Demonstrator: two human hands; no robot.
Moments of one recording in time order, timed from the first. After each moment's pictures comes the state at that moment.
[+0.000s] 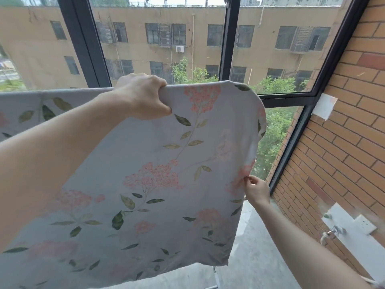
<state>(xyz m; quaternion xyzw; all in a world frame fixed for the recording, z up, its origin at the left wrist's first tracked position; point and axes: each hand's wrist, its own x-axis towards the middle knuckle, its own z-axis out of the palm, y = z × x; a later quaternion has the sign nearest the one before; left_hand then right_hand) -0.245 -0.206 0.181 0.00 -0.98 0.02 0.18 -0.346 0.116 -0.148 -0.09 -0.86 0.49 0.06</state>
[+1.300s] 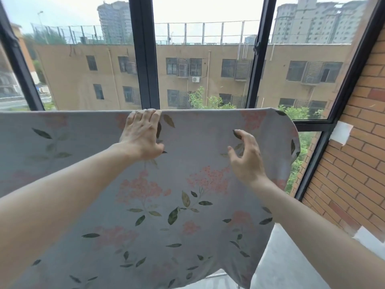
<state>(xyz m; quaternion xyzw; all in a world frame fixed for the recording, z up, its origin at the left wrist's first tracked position) -0.075 -0.357 0.137 0.05 -0.96 0.04 0.26 -0.158 -0.062 0.064 0.21 -0.82 0.47 0.24</state>
